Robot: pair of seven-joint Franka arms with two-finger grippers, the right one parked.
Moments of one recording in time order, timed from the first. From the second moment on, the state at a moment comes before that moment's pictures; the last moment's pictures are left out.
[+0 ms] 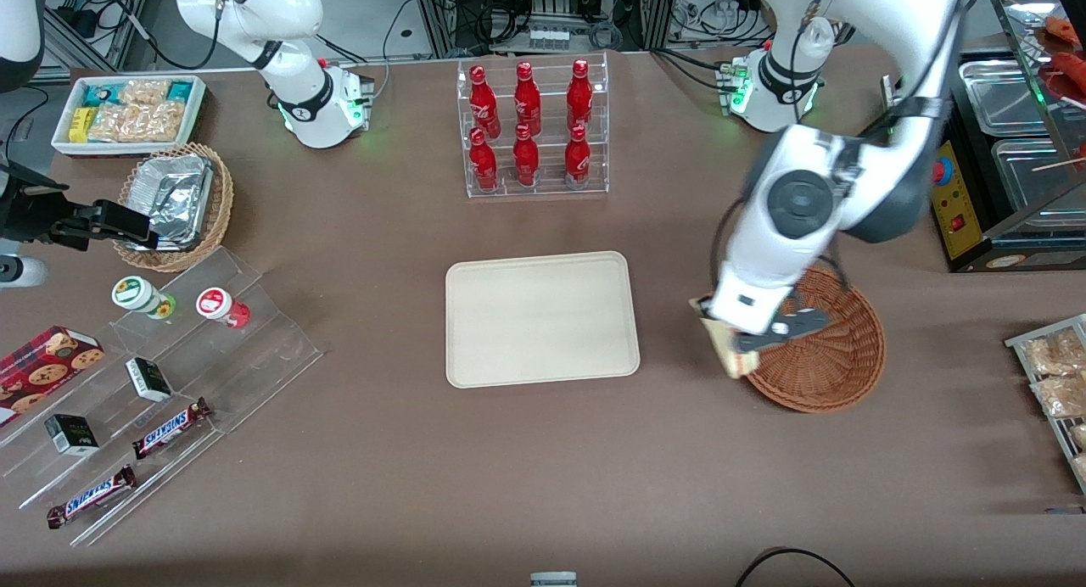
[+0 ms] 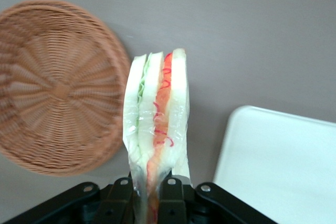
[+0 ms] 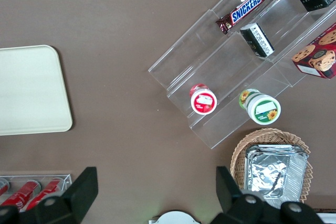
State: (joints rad) arm -0.39 0.31 -0.08 -1.74 0.10 2.02 -0.76
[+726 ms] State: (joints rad) arm -0.62 0.66 -0.08 -1.36 0.10 2.00 -0.87
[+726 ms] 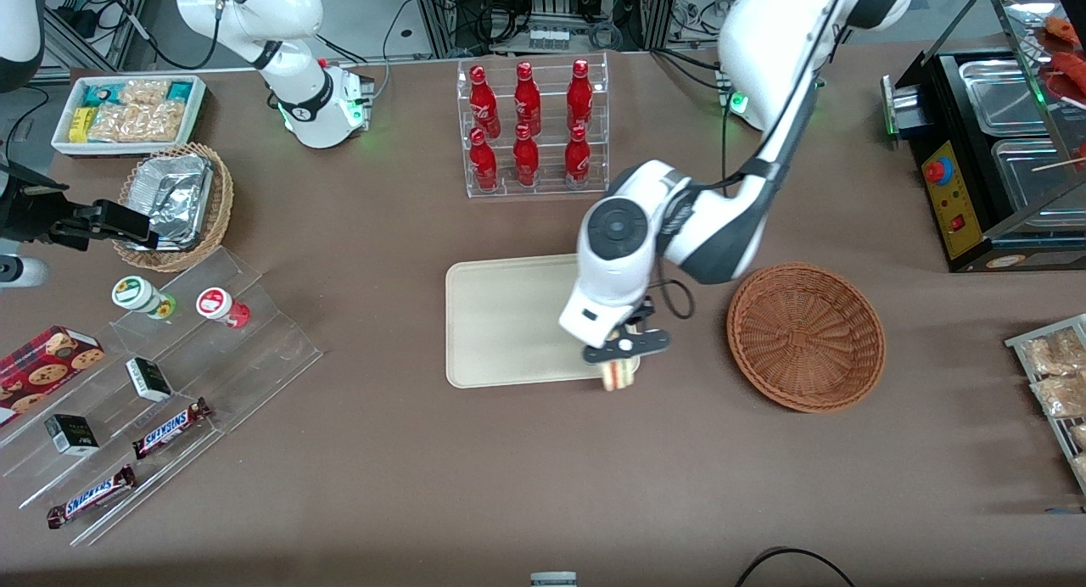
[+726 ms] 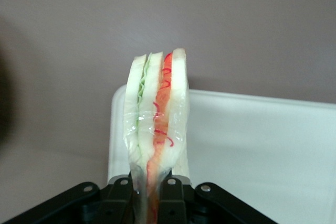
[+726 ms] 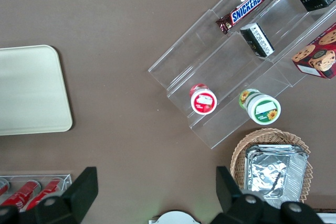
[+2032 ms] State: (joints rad) arm -0.78 0.83 -0.08 -1.34 0.10 2.08 -0.88
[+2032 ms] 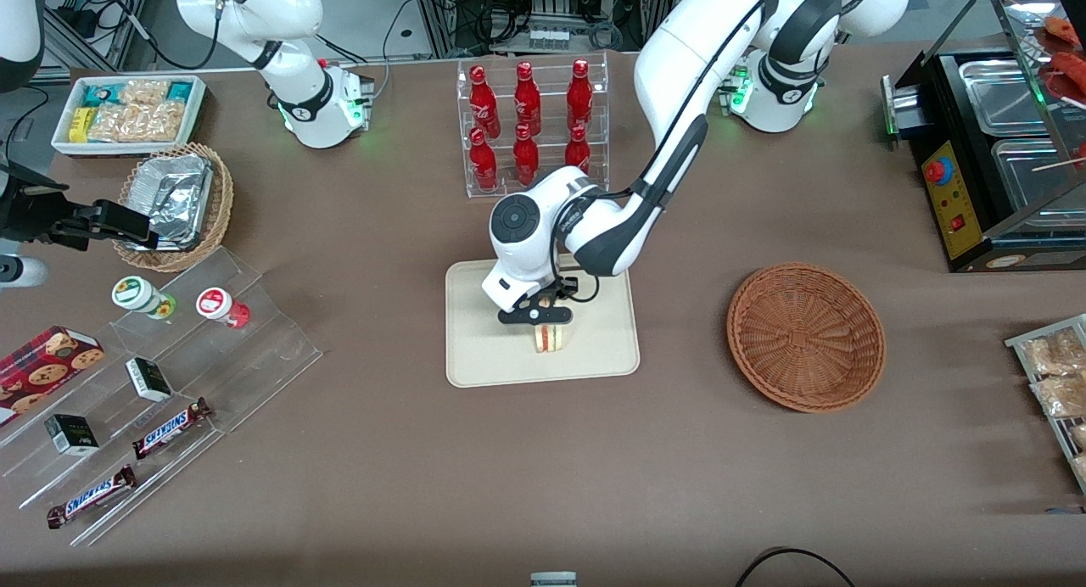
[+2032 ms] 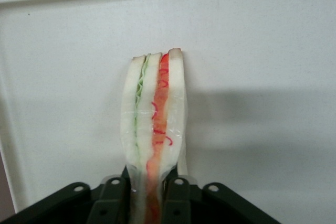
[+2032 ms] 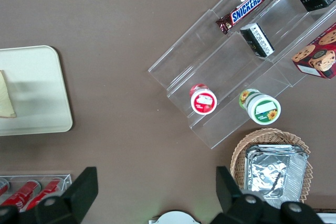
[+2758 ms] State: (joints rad) arm -0.79 0.68 -0.07 -1.28 0.10 1.99 -0.90
